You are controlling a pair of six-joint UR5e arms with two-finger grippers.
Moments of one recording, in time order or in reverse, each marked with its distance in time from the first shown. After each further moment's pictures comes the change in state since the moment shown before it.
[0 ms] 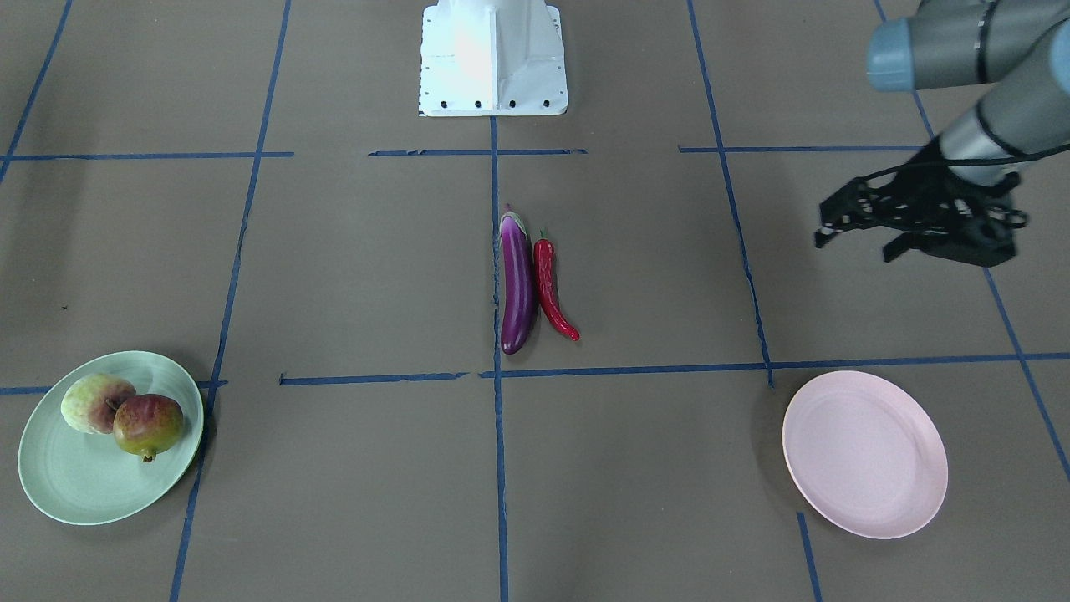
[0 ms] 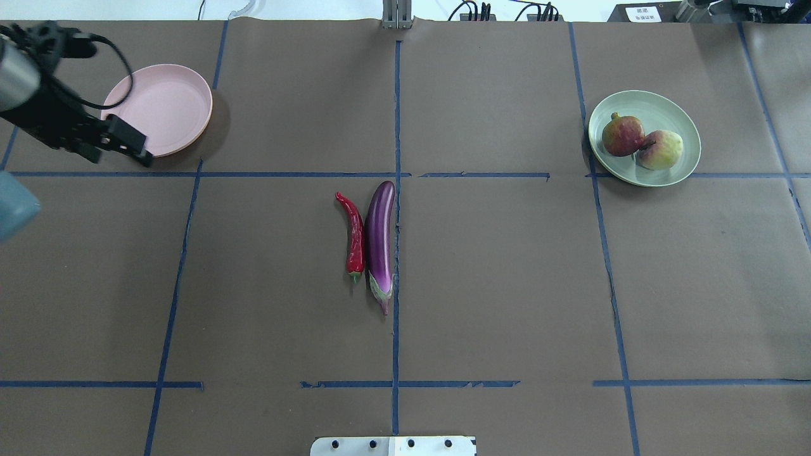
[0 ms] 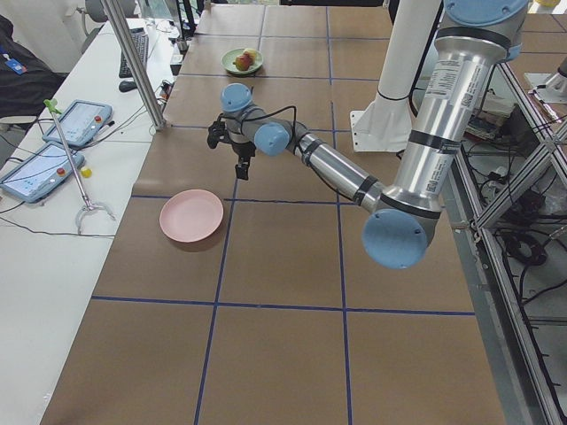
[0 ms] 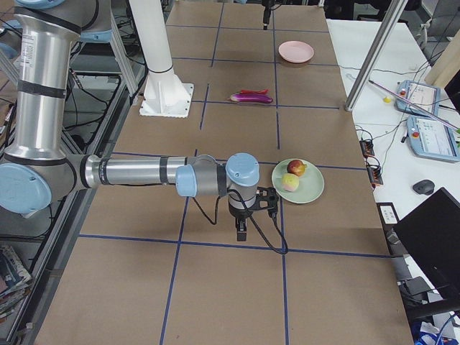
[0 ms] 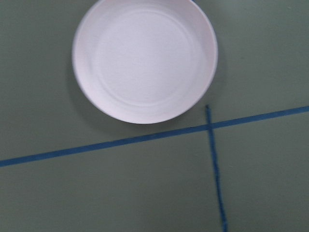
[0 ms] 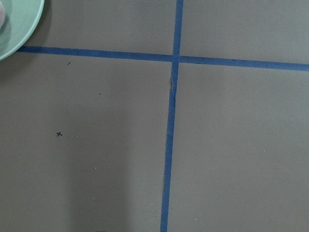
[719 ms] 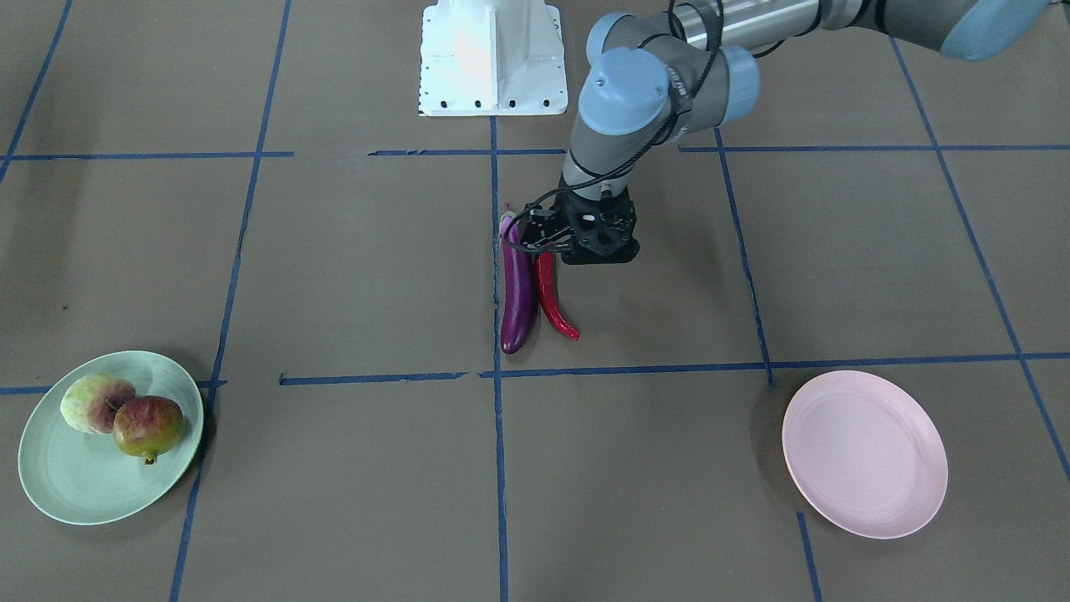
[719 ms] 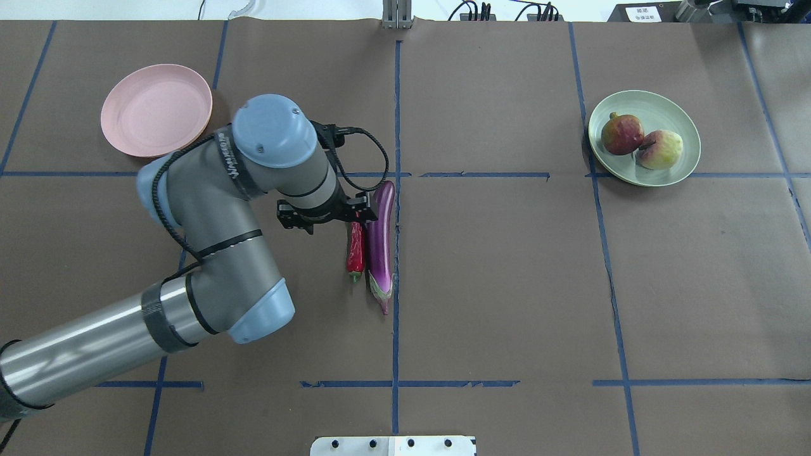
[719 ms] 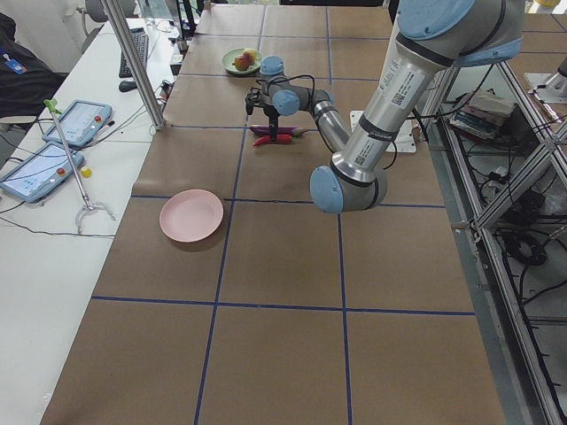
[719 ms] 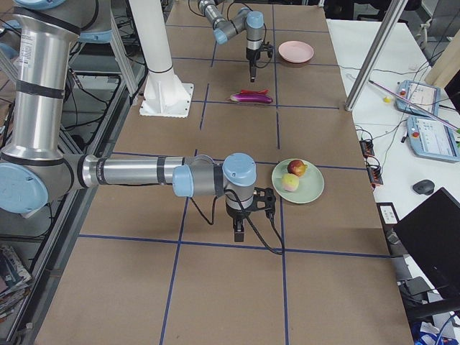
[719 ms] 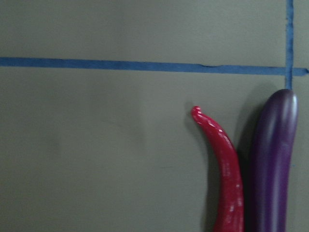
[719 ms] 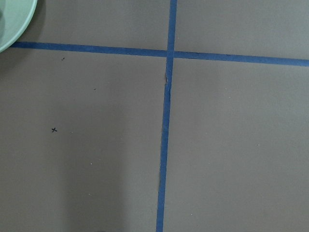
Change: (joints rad) left arm 0.434 -0.419 0.277 -0.007 0.367 -0.561; right arm 0.001 -0.009 0.005 0.006 -0.004 0.002
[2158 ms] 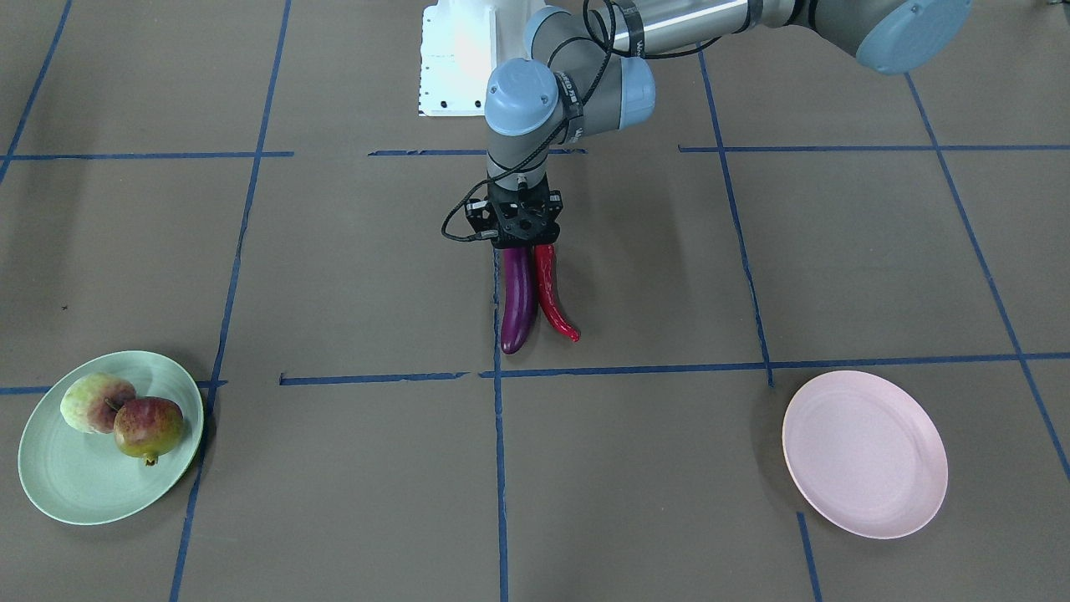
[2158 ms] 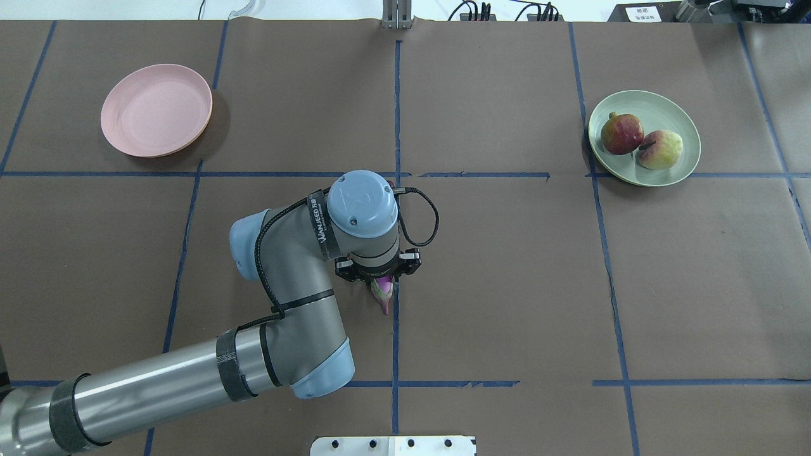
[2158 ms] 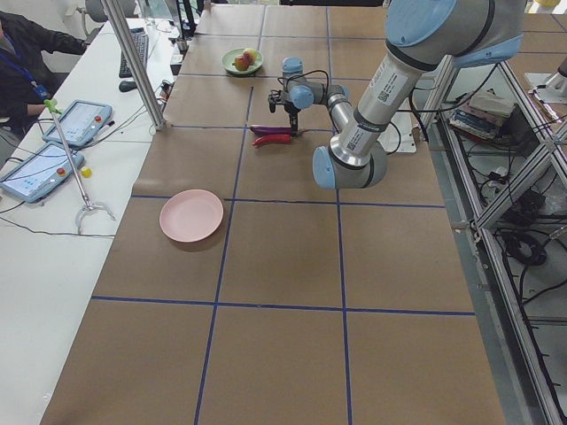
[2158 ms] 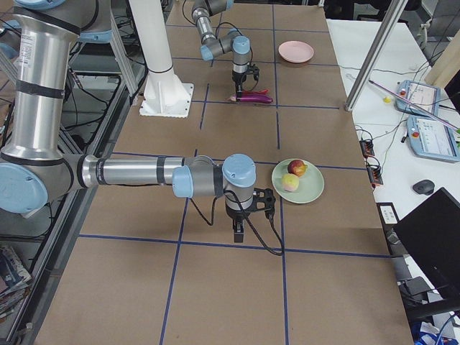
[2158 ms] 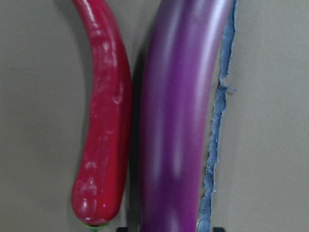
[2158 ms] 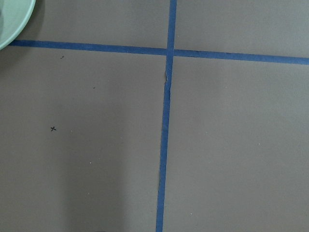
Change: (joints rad) left arm 0.134 -0.077 0.109 -0.002 0.067 -0.116; right arm -0.001 -0.001 -0.004 0.003 0.002 -0.001
